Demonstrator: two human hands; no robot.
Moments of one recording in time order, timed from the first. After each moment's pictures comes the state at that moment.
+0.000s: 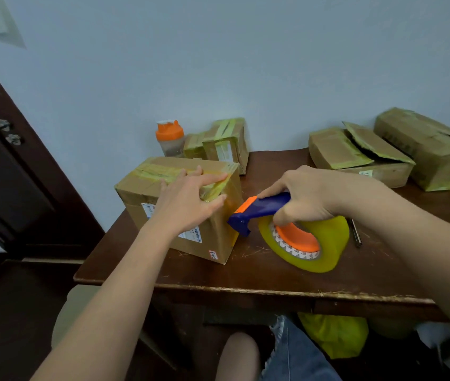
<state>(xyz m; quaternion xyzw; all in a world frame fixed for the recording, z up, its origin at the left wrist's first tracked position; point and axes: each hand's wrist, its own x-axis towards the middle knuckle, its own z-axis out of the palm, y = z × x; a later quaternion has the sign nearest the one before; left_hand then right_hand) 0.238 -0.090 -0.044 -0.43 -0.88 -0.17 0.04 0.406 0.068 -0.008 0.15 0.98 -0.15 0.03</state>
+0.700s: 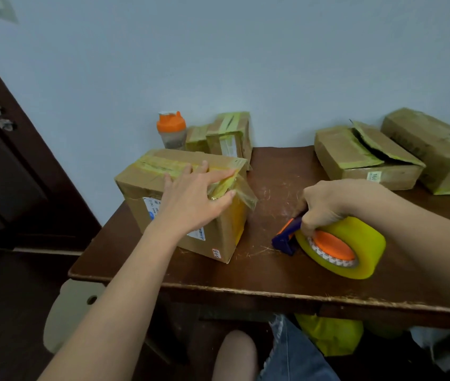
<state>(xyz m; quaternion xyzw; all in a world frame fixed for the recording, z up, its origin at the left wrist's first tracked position) 0.236 -0.088 -0.048 -0.44 -0.88 -0.15 0.05 0.381 0.094 -0.032 0.28 0.93 -0.06 0.24</state>
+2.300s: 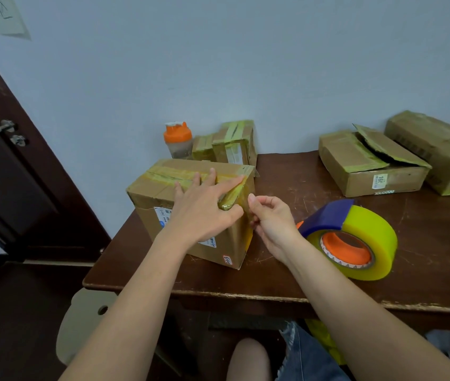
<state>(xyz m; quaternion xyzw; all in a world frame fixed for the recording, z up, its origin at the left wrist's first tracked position) 0.234 -0.092 -0.048 -0.47 -0.88 -0.09 0.04 0.317 0.019 -0.115 0.28 0.48 -0.78 -0.29</state>
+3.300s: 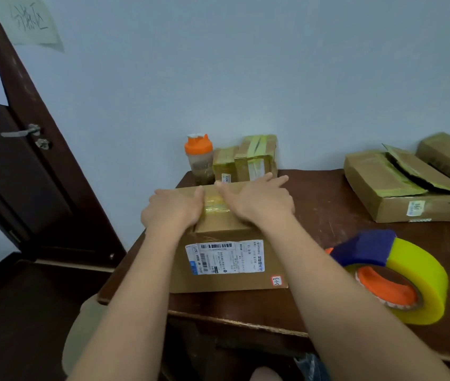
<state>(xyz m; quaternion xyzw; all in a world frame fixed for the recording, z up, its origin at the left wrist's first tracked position) 0.166 -0.113 -0.024 -0.11 -0.98 -0.16 -0.01 0.253 -0.004 -0.018 0.41 0.88 -0.25 -0.05</state>
